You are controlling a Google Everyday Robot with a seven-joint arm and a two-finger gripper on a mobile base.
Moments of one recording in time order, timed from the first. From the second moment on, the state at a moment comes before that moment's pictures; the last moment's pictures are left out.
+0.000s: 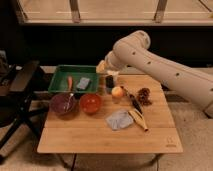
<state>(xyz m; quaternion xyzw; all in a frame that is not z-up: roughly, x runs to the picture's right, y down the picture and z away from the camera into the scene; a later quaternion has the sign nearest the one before) 0.008 -0.109 0.729 -0.17 -0.07 0.65 0.74</state>
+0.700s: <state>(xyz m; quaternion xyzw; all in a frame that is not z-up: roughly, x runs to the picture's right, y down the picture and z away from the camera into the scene) -0.055 -0.122 0.764 -0.19 -0.08 0.62 0.76</state>
